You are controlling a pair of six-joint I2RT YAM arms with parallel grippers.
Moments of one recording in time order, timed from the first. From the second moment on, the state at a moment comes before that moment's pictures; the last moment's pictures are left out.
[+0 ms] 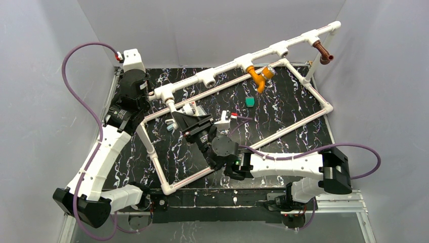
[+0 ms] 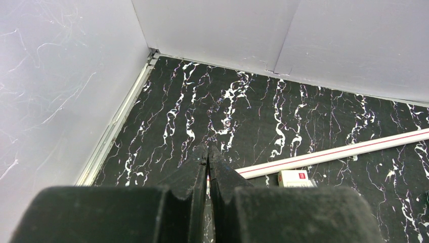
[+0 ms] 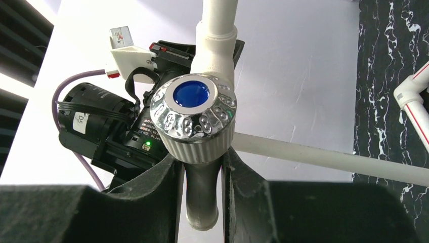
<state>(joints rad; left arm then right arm) -0.40 1.17 1.30 -0.45 -0.64 -0.13 1.45 1.45 1.09 0.58 0.87 1.31</state>
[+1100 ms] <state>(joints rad) -0.41 1.17 1.30 -0.44 -0.62 -0.14 1.45 1.29 0.93 0.59 0.71 1.21</state>
